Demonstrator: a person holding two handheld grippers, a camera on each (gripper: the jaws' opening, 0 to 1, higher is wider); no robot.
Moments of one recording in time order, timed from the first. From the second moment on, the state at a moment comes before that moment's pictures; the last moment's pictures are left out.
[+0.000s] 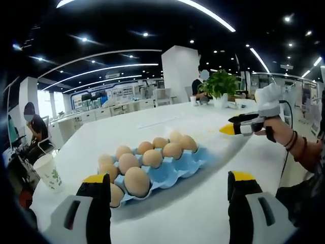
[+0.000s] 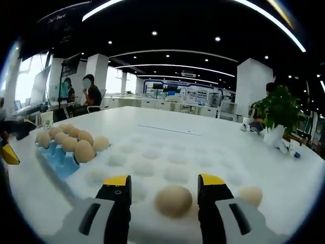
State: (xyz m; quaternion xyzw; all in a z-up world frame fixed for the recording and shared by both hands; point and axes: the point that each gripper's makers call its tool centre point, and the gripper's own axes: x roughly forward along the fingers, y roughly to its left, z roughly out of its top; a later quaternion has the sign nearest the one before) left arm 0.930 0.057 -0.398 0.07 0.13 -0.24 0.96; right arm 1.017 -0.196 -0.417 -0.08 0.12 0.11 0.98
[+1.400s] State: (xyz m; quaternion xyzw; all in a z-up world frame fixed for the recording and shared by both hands) left arm 0.920 0.056 -0.397 0.07 0.13 -0.24 0.96; right arm 1.013 -0.218 -0.425 -0.02 0.17 0.06 0.98
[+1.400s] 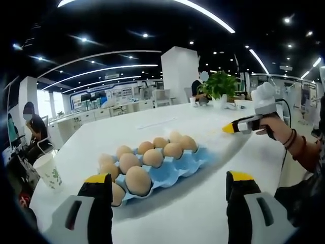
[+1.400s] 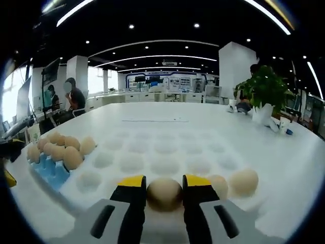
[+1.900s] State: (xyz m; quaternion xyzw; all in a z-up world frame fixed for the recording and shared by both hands) left arm 0.917 0.060 -0.392 0.07 0.13 -0.23 0.96; right arm 1.010 -0.212 -0.385 -0.04 0.08 0.06 0.99
